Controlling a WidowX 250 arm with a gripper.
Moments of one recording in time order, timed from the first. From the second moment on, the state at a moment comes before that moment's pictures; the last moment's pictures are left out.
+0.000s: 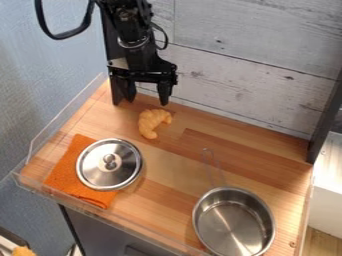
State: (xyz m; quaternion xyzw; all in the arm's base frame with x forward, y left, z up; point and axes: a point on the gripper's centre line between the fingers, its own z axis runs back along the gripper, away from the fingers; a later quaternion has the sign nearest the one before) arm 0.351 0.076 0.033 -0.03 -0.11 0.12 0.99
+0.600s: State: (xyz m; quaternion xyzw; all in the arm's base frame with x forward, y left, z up) arm 0.323 0.045 0.015 -0.07 -0.08 0.15 0.98
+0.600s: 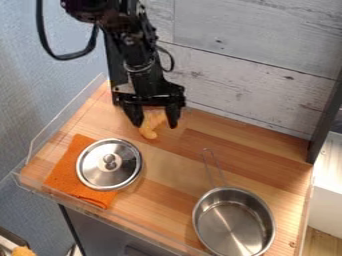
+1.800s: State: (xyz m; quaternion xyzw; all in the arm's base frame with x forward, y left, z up) arm 0.253 -0.058 -0.005 -0.06 -0.07 0.06 0.99
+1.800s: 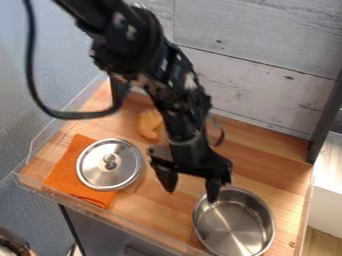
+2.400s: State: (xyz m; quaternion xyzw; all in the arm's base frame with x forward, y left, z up) arm 0.258 -0.078 -0.036 -0.05 -0.07 0.03 1.00
